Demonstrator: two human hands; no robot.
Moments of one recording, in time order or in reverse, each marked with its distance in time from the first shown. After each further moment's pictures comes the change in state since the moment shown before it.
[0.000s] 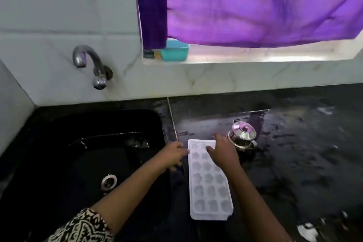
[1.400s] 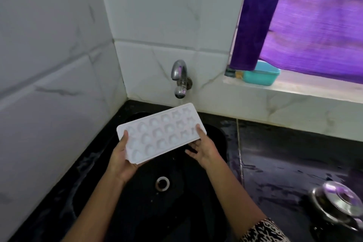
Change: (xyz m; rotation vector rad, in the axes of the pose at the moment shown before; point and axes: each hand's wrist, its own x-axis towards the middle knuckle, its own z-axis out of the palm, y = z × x) left_hand -0.115 -0.119 -0.209 -1.297 0.525 0.378; right_hand 0.047 -0.237 0.079 1.416 -0.692 0.226
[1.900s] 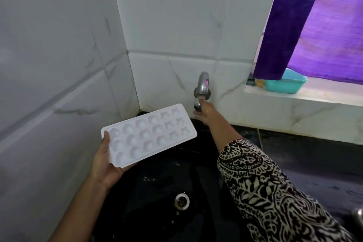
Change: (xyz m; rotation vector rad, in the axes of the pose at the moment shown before) left_hand 0.038 0.095 -0.059 -0.081 -0.004 -0.013; right_hand 0.139 -0.088 0.105 -0.239 0.057 -0.101
